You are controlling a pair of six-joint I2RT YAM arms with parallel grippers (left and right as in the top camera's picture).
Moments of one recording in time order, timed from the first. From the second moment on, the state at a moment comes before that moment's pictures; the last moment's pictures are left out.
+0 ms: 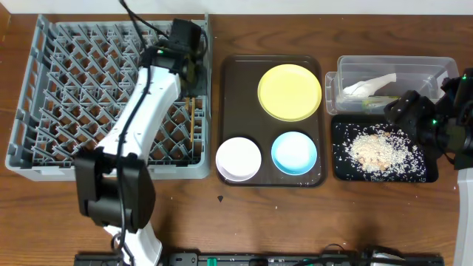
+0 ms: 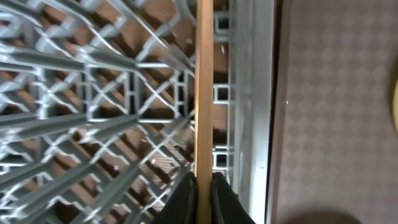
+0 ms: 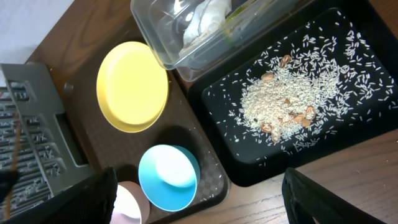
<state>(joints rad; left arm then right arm) -0.23 1.91 1.62 -0.94 -0.10 -0.22 -0.21 1.24 1.43 -1.22 -0.21 0.52</state>
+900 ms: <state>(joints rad) -0.31 1.68 1.61 -1.07 0.13 -0.21 -0.21 1.24 1.43 -1.21 -0.21 0.52</state>
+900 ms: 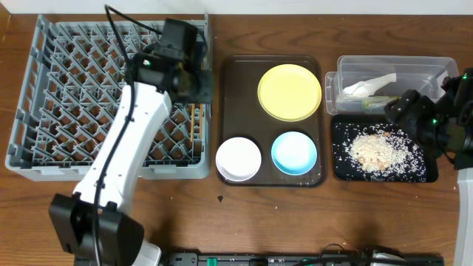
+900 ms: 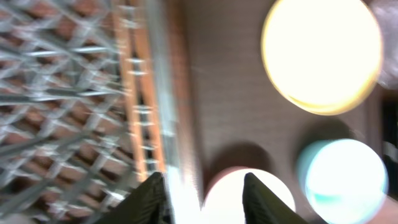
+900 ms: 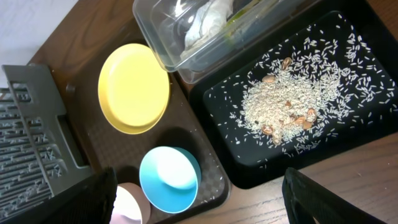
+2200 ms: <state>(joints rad) -0.66 1.99 1.56 -0.96 0.12 -0.20 -0.21 1.24 1.43 -1.23 -0.21 0.51</state>
